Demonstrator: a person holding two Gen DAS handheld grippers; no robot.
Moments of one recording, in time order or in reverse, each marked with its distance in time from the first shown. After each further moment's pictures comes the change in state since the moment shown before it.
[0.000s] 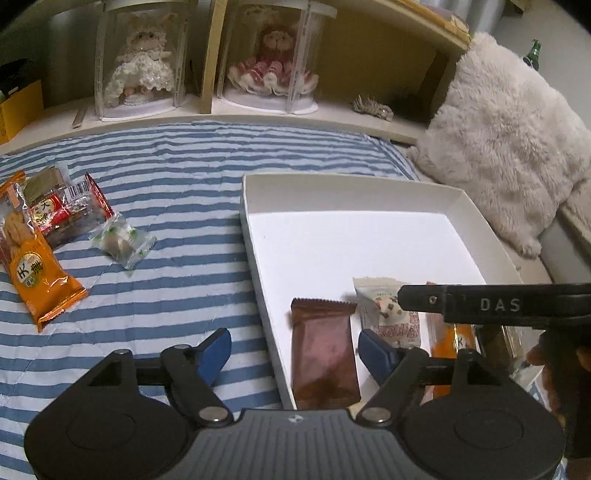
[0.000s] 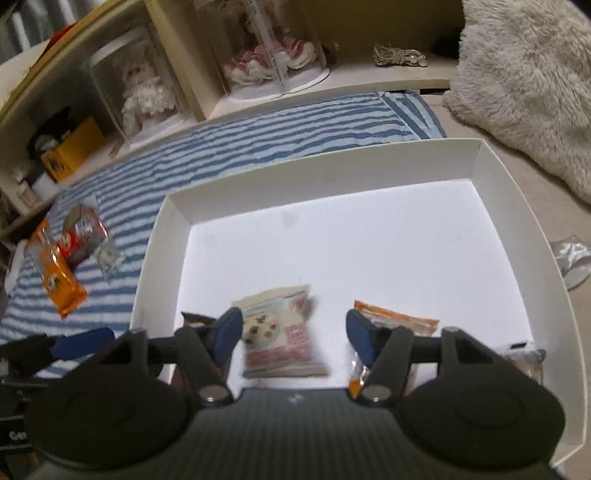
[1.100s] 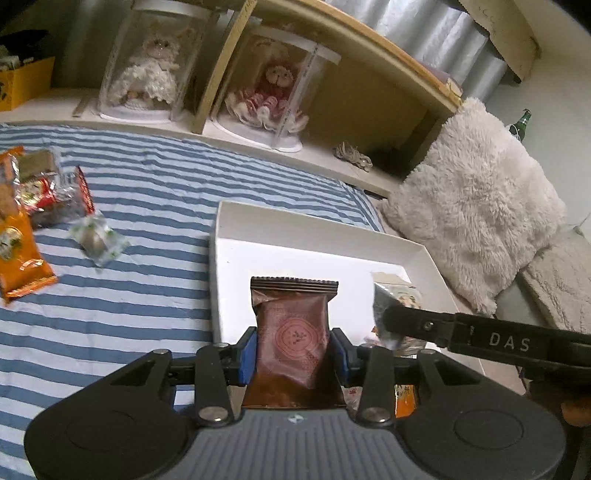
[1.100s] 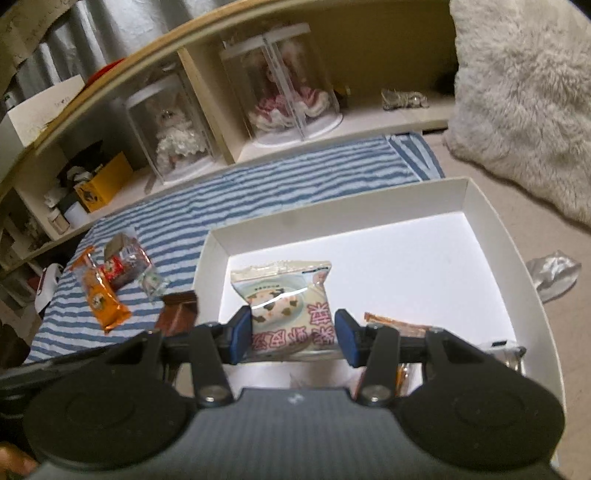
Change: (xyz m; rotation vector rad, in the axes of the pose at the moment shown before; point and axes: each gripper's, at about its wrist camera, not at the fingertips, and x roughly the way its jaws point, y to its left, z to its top) left arm -0.014 -0.004 -0.003 -0.169 -0.127 -0.129; right arm -0.055 0.001 -0.012 0.013 -0.120 0.076
